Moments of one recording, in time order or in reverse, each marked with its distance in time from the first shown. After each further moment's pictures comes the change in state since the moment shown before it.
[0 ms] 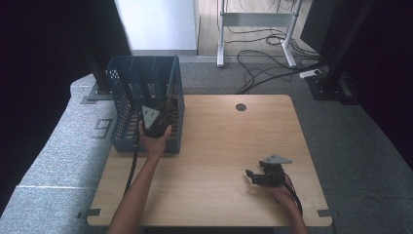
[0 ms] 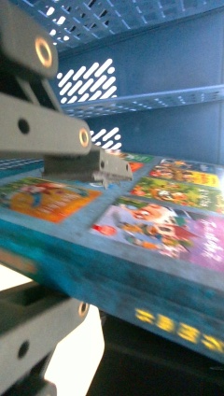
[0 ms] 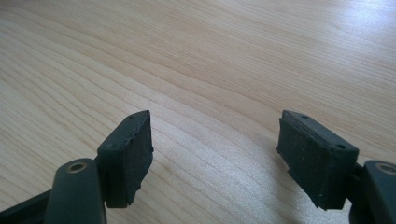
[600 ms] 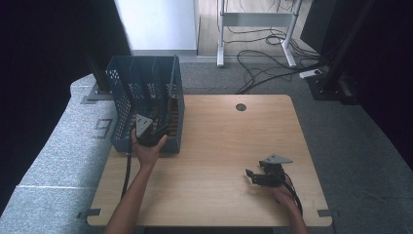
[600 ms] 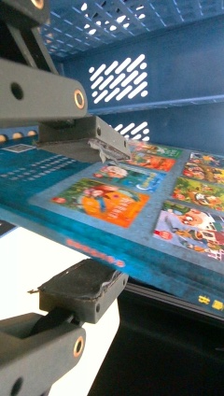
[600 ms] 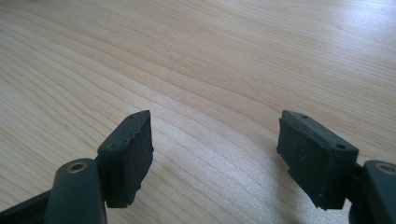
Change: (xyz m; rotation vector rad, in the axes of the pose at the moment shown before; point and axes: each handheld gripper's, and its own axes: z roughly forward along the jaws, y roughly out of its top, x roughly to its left) left arm 0.011 -0.011 -0.033 0.056 -0.073 -0.053; right arm -0.001 0.000 0.000 -0.001 0.008 0.006
